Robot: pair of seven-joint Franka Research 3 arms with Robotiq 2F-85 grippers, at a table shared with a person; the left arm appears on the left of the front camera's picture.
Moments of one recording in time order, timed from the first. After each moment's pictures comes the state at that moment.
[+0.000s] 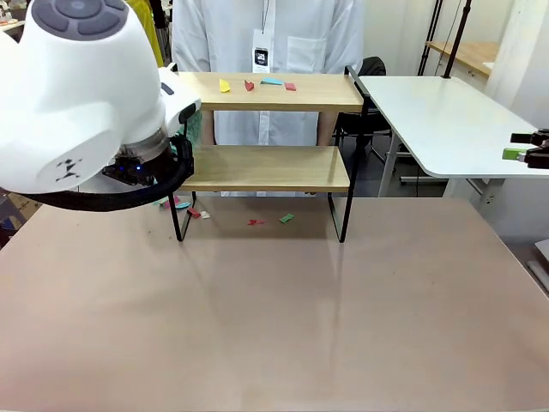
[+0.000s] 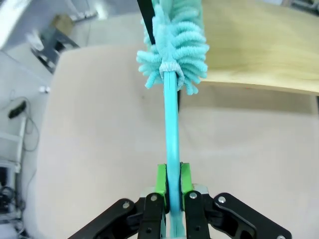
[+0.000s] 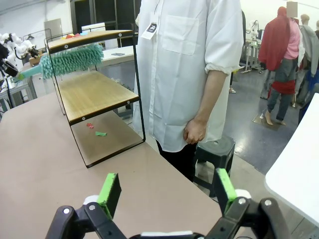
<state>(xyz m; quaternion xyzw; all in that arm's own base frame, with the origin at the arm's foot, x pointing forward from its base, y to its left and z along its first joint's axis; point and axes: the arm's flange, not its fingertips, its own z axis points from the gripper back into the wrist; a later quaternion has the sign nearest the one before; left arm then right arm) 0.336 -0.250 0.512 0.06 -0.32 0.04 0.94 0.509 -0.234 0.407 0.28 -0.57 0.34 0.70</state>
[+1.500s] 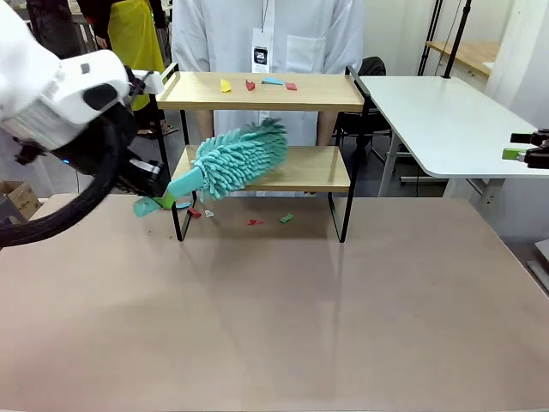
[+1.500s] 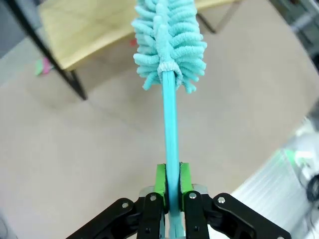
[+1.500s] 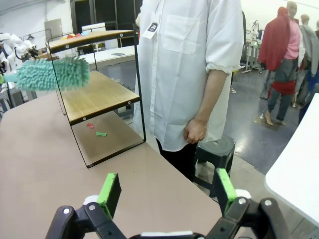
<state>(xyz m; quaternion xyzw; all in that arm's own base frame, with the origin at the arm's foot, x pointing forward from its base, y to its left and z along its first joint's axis) 0.309 -0.176 0.537 -0.18 -0.23 -0.26 0.92 0.509 -0.234 0.407 0.28 -0.57 0.34 0.70</state>
